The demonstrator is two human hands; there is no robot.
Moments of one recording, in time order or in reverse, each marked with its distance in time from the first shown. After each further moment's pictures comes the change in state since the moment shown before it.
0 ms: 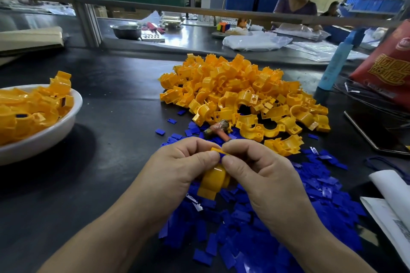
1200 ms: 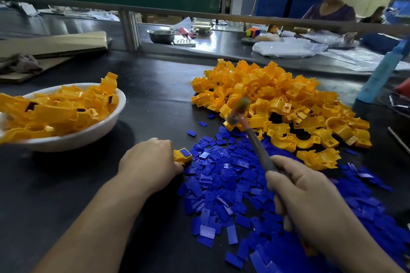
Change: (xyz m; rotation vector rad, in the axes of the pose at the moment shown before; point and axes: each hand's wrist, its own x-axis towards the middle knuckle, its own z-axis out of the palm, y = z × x) left_hand 0.014 -0.002 -0.080 1.507 0.306 -0.346; right_hand 0.002 -0.015 -0.006 -0.314 -0.055 0.325
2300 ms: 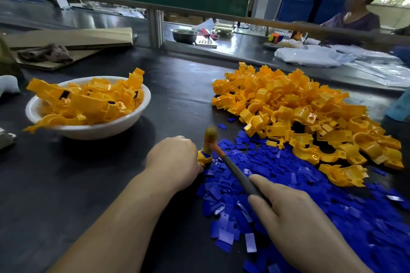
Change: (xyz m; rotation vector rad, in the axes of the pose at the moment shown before) left_hand 0.004 -0.002 0.005 0.003 0.049 0.047; right_hand 0.006 -0.008 0.038 -0.575 -0.137 -0.284
